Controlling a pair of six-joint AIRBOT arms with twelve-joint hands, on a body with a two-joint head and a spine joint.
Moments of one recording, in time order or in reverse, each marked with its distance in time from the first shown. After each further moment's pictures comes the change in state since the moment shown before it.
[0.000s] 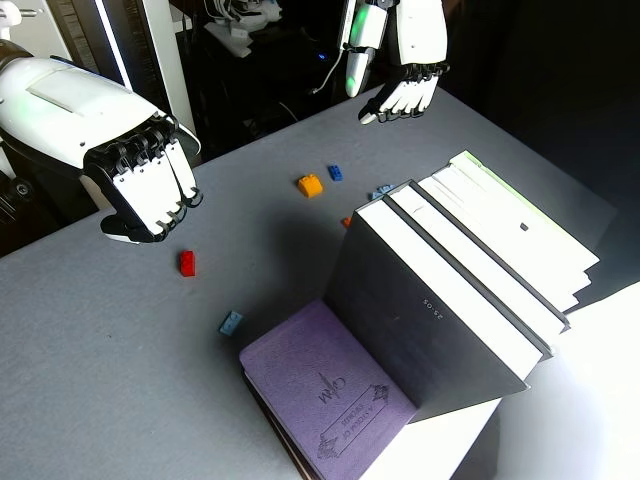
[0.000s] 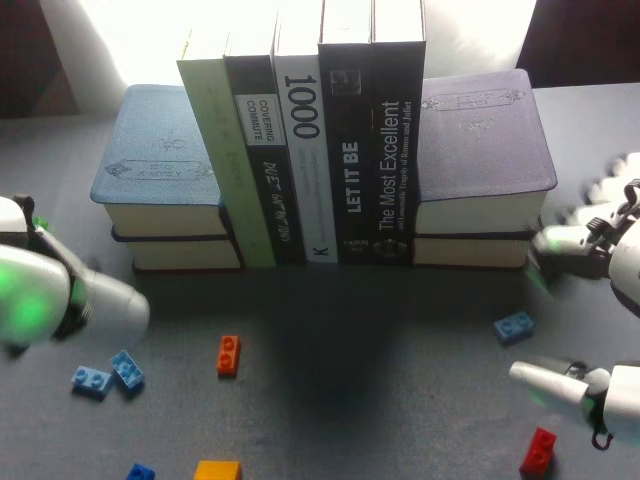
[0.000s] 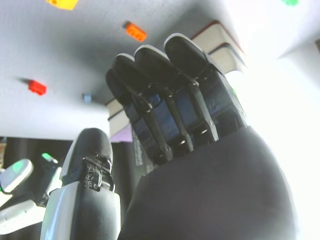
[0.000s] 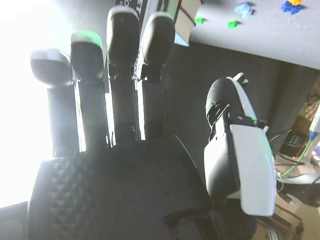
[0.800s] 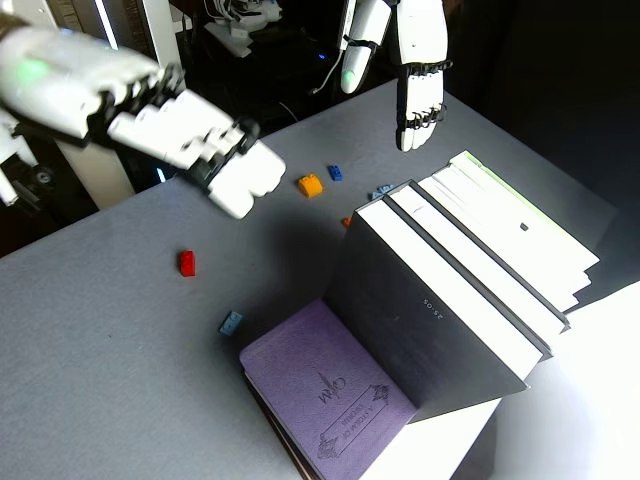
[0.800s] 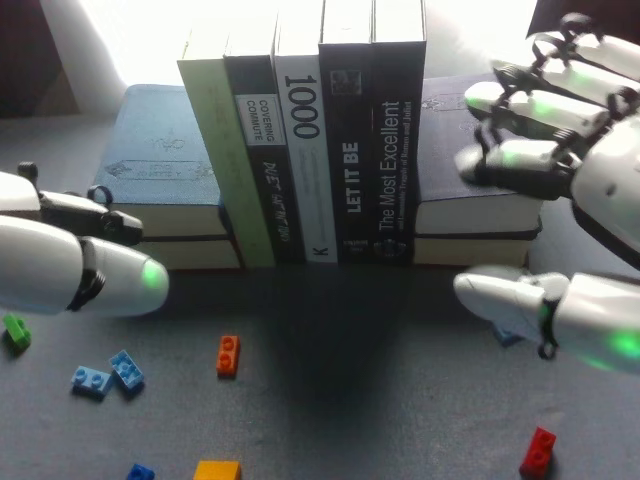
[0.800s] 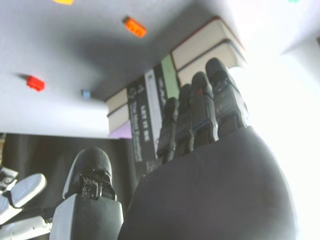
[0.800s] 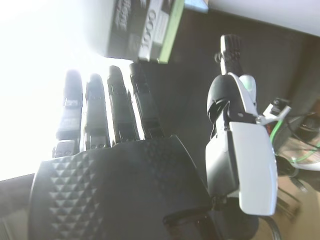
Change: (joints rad) left arm 0.002 -0.010 0.000 0.005 -0.064 -0.013; right arm 0.156 -0.062 0.031 -0.034 0.010 0.036
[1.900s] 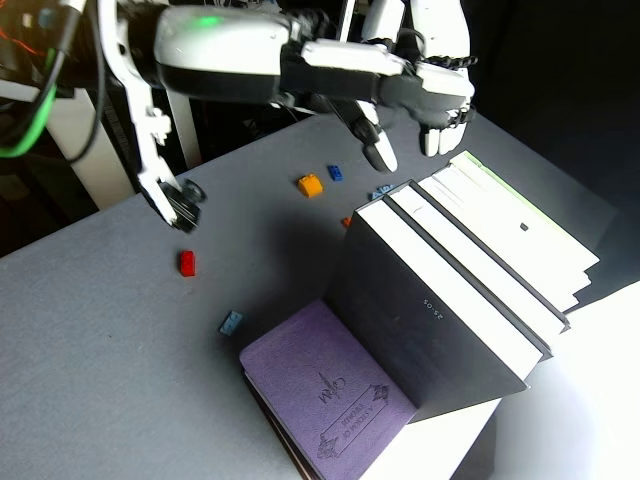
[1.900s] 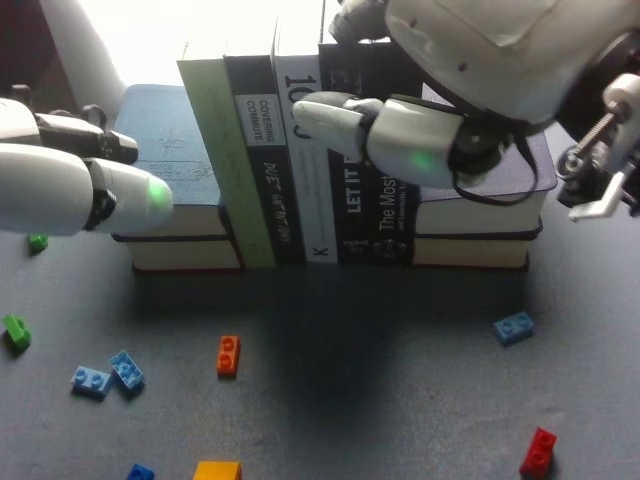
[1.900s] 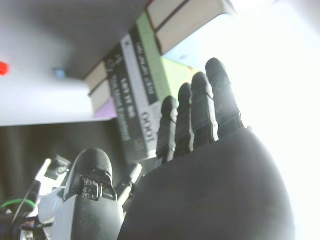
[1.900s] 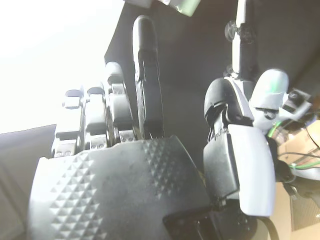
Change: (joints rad) left arm 0.035 -0.032 0.006 0.251 -0.131 -0.212; right arm 0.187 -0.426 0.351 -0.132 0.062 -0.084
